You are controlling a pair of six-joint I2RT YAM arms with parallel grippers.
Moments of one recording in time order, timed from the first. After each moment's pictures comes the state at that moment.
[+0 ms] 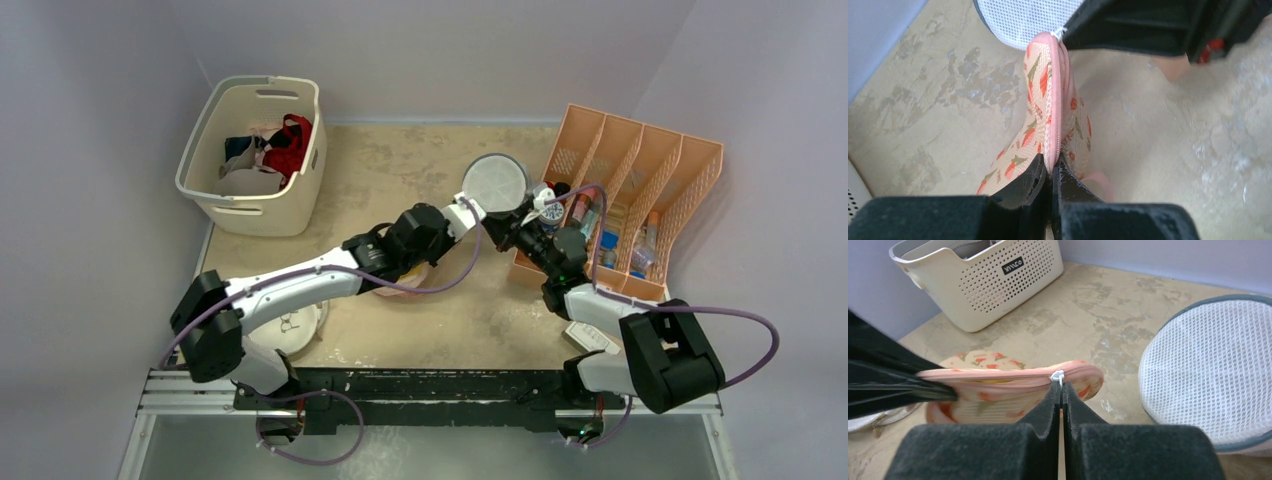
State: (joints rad) left arm -0.98 1.53 1.18 -0.18 -0.29 0.13; right arm 0.33 1.29 0.38 1.00 -0.38 0.27
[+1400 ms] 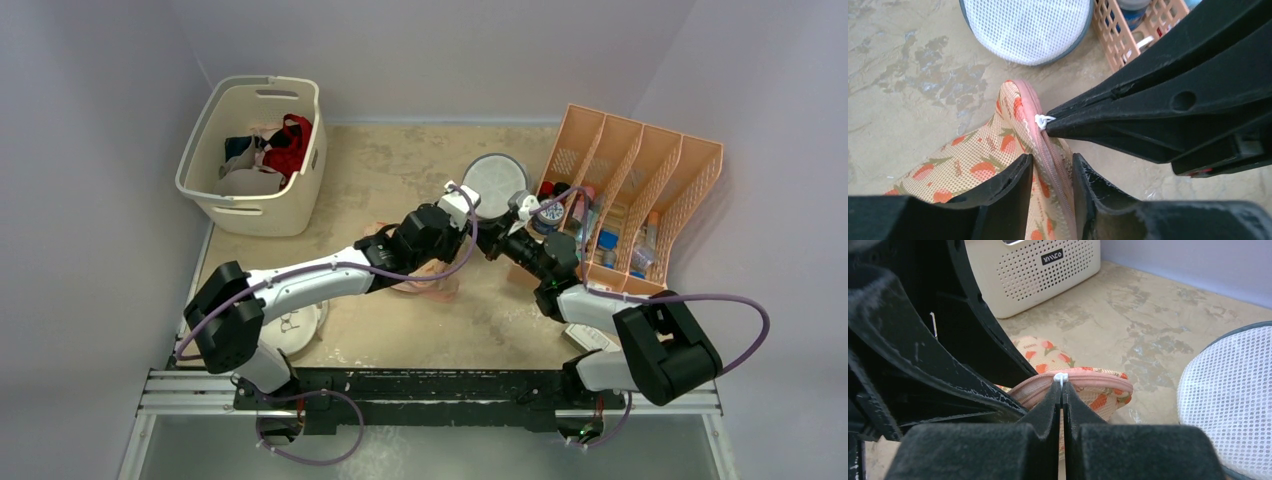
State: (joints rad) left arm -0.97 1.55 1.10 0.01 -0.25 -0.14; right arm 0.41 1.33 0.36 1.09 -0.46 0.22
